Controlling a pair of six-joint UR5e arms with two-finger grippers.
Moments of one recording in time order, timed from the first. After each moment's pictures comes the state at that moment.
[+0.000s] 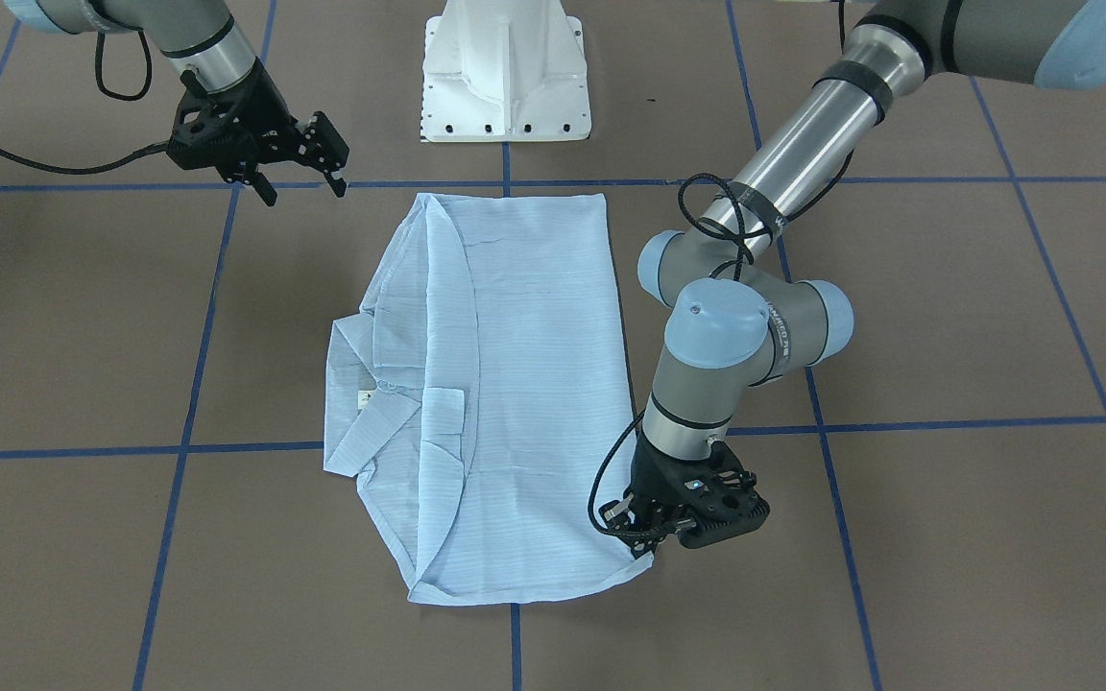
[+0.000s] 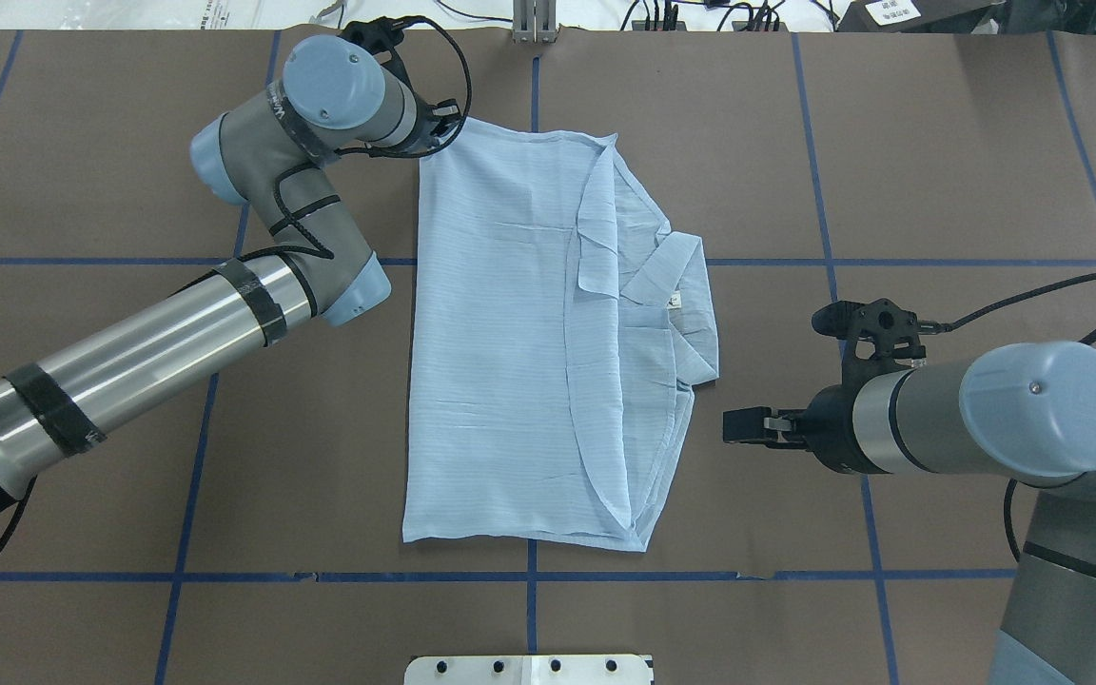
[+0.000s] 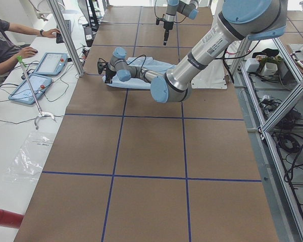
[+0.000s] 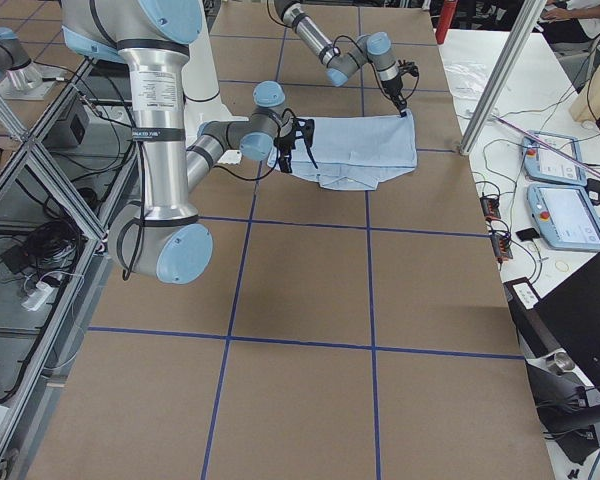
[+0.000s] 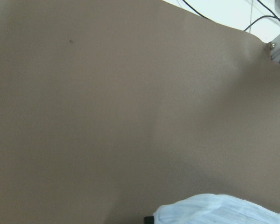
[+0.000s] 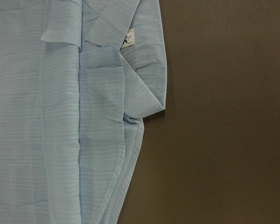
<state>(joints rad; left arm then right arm) -0.77 -2.52 -0.89 -2.33 -1.70 -1.42 0.46 -1.50 2.17 -1.24 1.79 1.38</state>
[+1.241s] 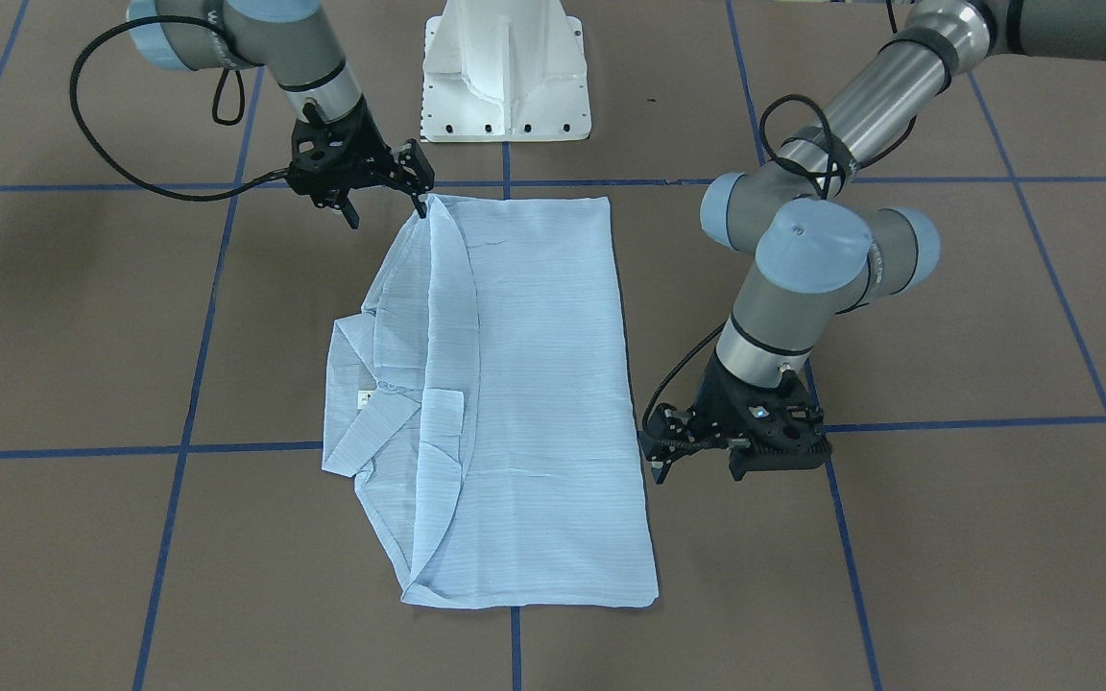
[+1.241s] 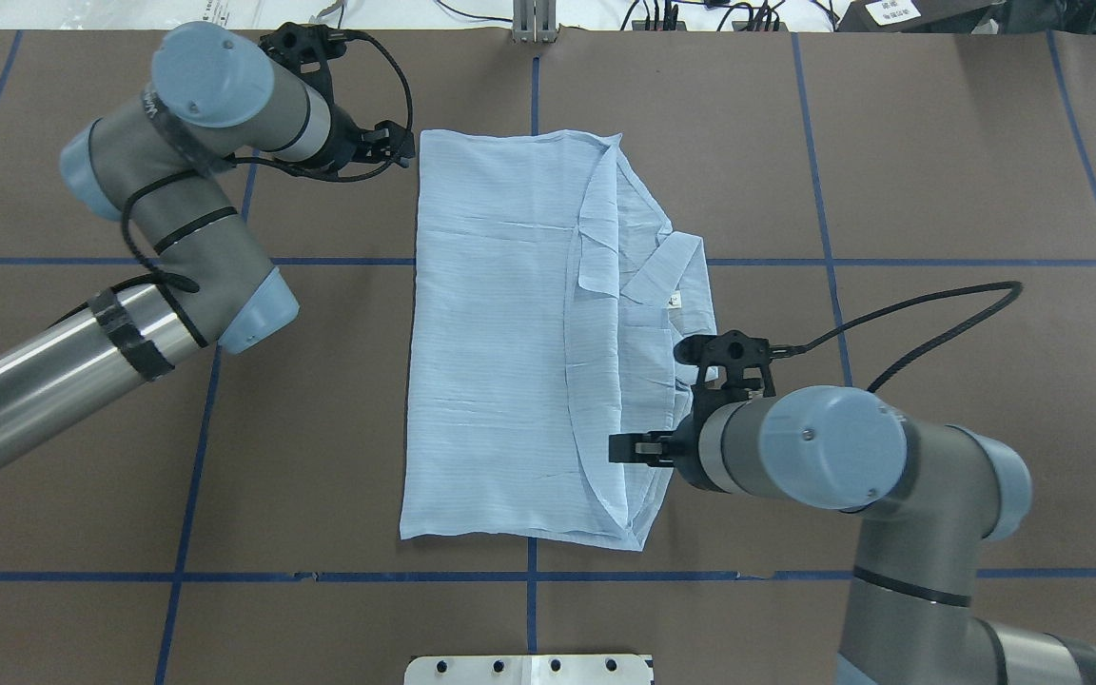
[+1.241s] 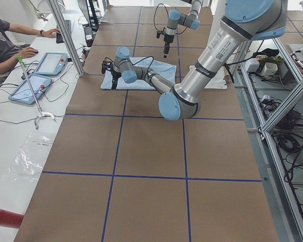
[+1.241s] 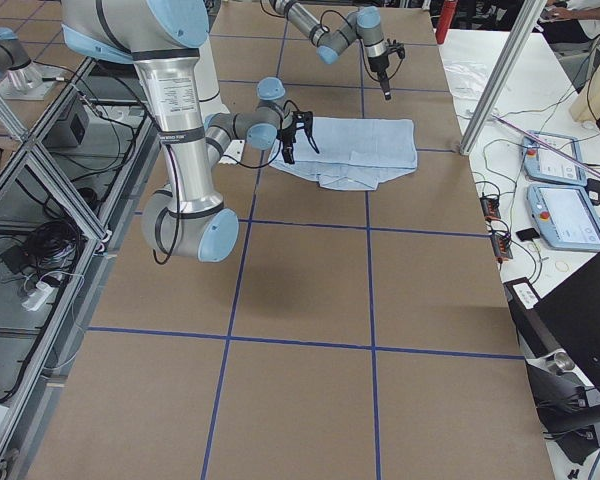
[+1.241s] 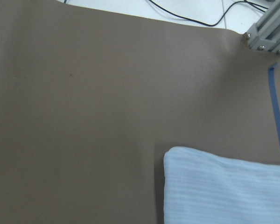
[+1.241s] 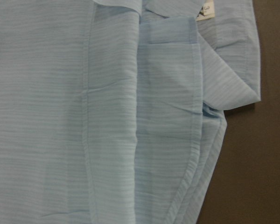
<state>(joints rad) -0.81 -2.23 -1.39 -2.11 -1.87 -1.17 0.33 -1.23 1.98 -1.35 1.64 1.37</state>
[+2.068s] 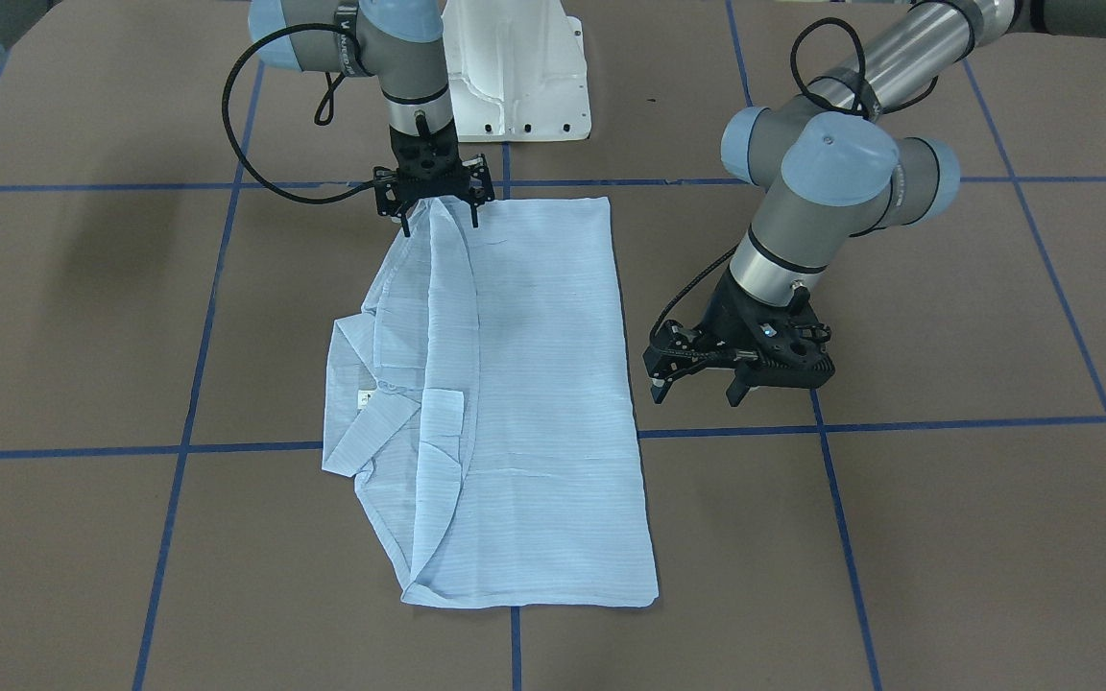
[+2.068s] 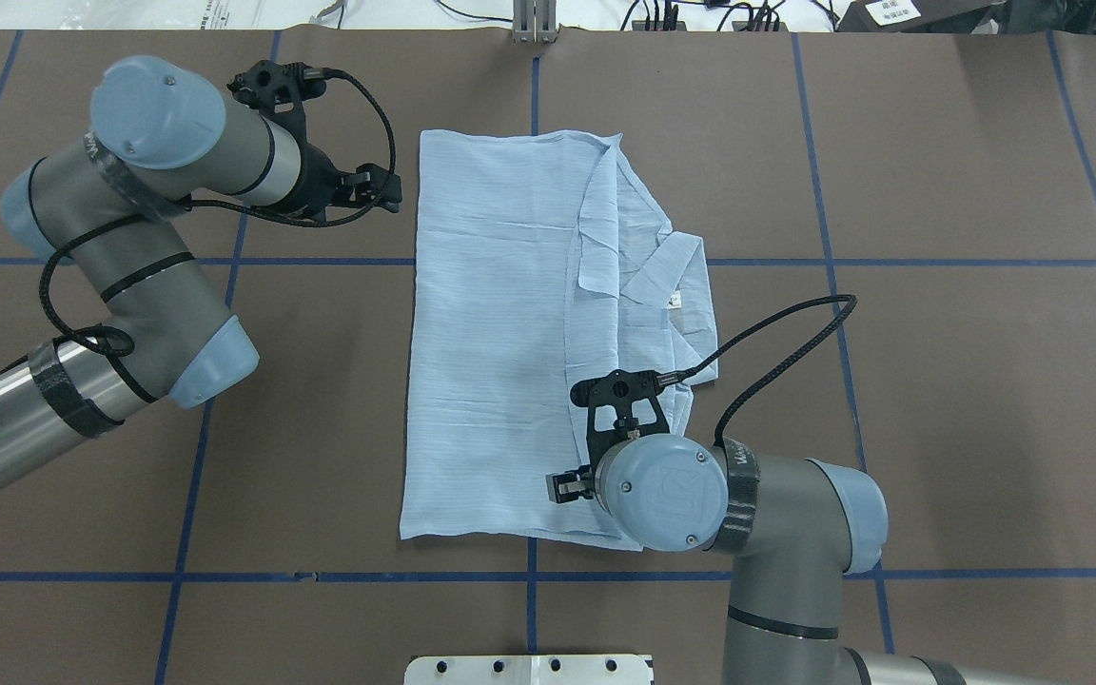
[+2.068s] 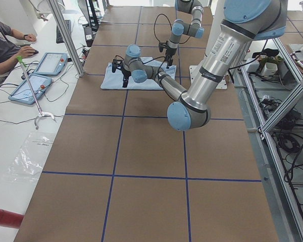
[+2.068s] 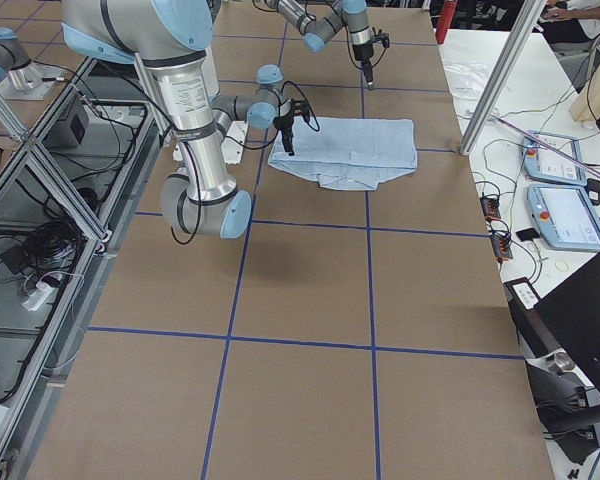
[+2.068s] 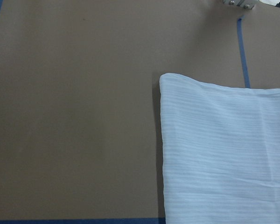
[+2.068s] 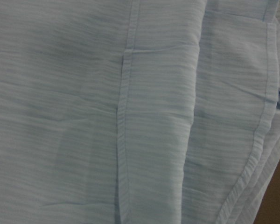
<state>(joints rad) -0.78 -2.14 -1.55 -2.06 -1.91 -1.18 0.24 -1.07 1.84 -1.54 1.54 1.24</state>
